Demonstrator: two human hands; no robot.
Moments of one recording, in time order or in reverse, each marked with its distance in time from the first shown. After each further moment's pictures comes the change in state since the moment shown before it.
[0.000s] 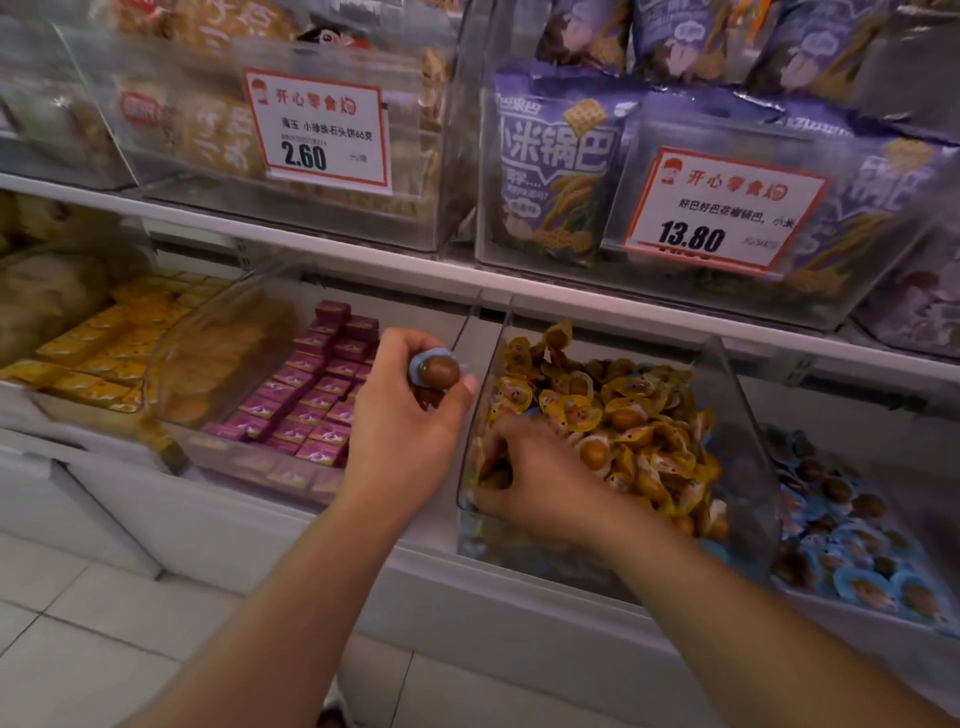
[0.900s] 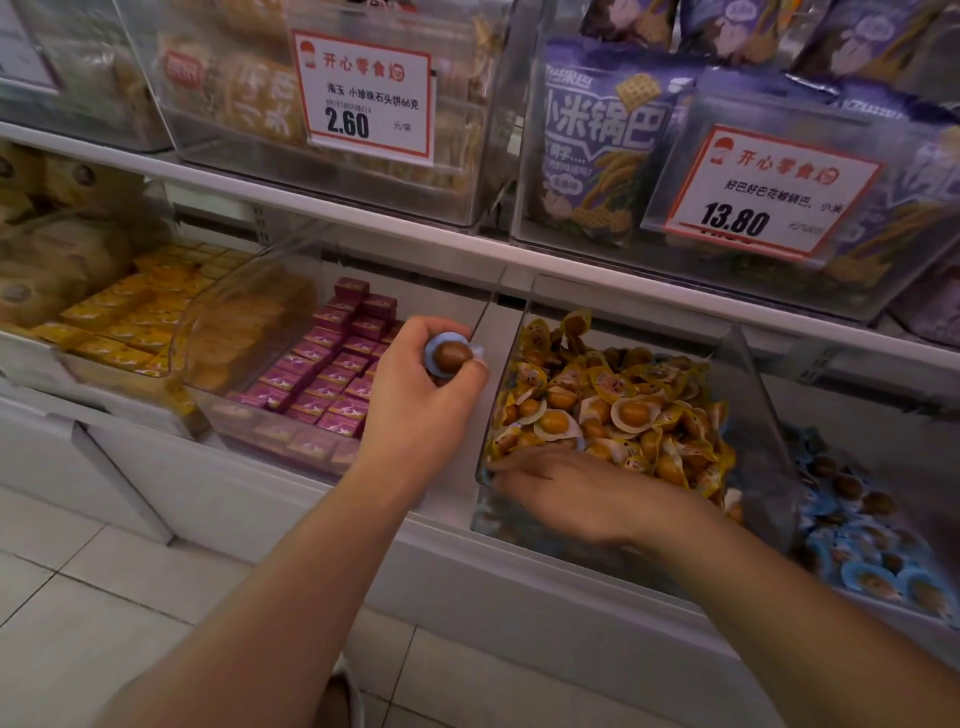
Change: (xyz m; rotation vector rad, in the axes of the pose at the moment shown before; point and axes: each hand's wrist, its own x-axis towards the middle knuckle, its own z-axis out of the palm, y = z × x) left_hand 0.000 0.000 -0.010 -0.137 -0.053 -0.190; right_hand -0.025 -0.023 -0.027 -0.092 -0.490 -0.026
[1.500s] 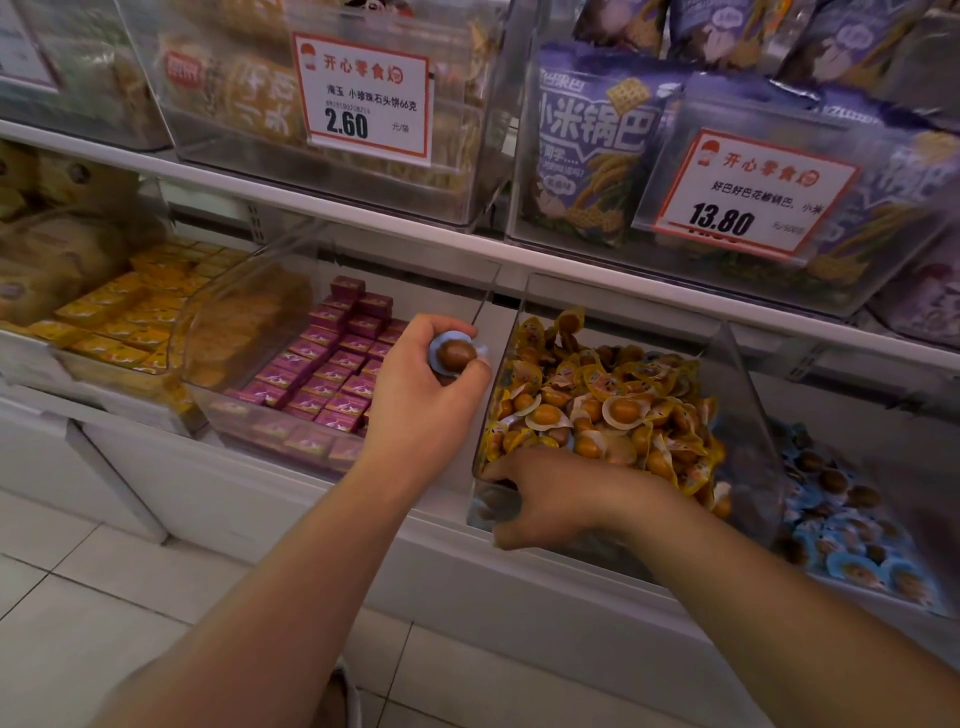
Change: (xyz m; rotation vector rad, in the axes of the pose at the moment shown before) left_hand -0.005 0.005 0.003 0.008 -0.027 0.022; right_hand 0.018 0.008 0.013 -0.061 -0.025 -0.030
